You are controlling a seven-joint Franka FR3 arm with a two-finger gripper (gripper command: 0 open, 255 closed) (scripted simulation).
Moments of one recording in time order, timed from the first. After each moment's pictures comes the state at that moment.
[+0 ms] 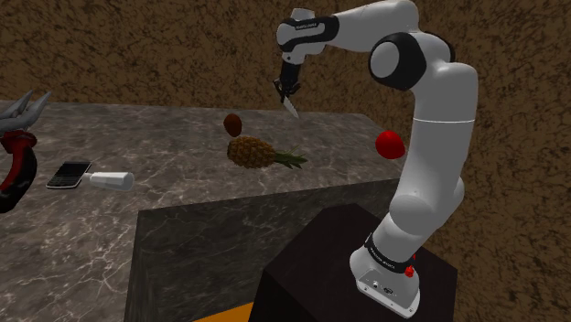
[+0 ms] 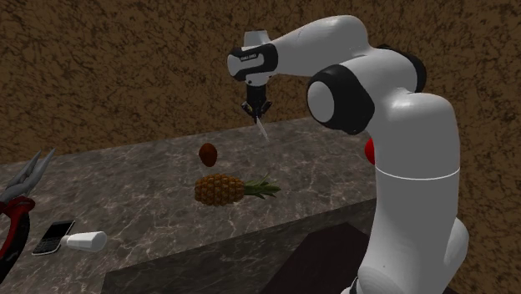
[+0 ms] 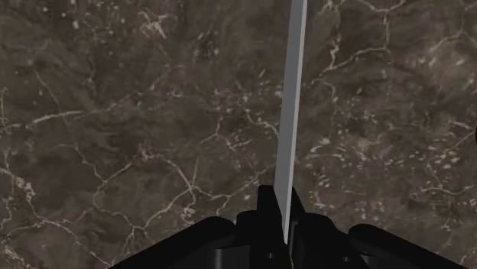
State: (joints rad) arm -0.21 0.40 -0.17 -1.49 0.06 1.91 0.14
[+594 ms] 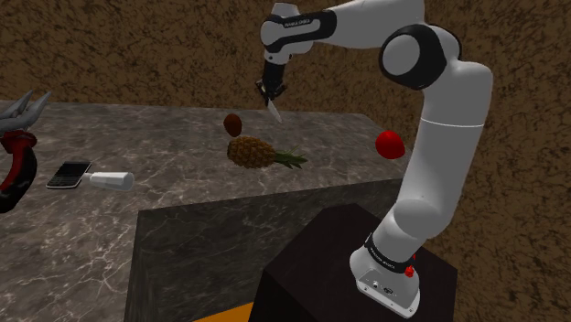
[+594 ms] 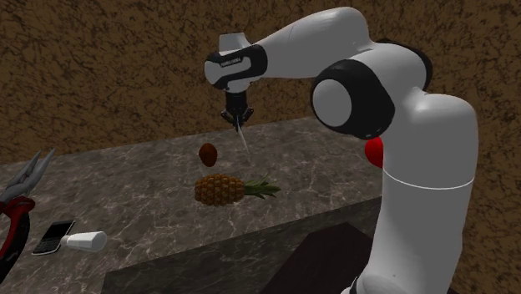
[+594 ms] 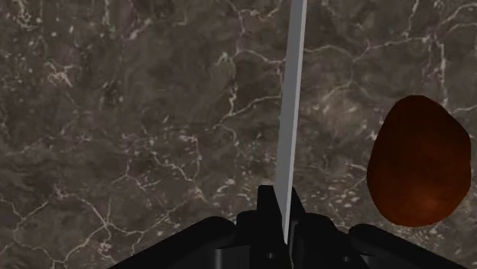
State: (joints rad) arm -0.09 0.31 -0.13 -1.61 0.03 1.94 0.30
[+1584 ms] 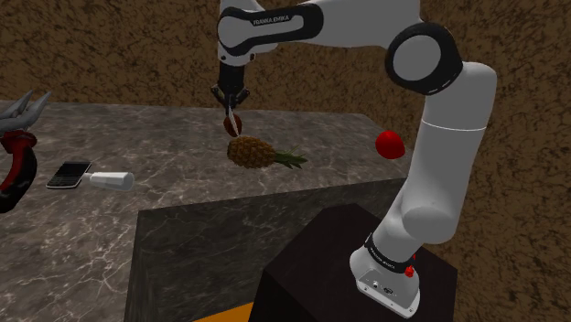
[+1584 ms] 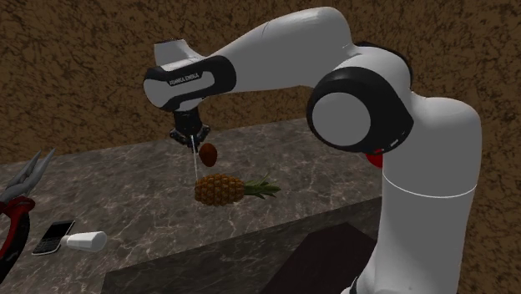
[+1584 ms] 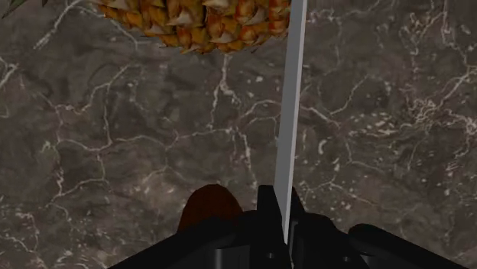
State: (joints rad) arm 0.13 0.30 -0.02 -1.62 -0.01 1.93 0.64
